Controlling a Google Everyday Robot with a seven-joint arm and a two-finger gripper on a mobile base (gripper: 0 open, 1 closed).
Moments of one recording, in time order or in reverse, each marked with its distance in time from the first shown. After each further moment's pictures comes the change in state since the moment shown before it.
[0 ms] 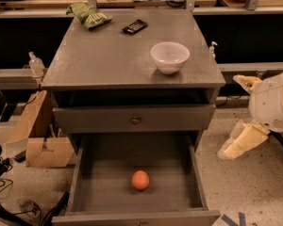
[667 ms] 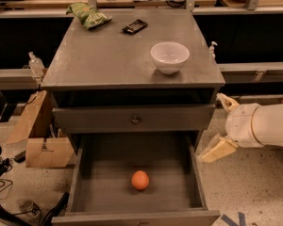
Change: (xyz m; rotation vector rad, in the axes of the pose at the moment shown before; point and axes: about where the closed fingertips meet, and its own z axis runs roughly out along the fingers) arm 0.029 -0.002 0.099 0.073 -0.149 0.033
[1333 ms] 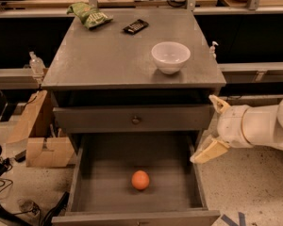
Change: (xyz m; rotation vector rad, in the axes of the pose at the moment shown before) arm -0.002 0.008 0.020 -0.023 -0.004 -0.014
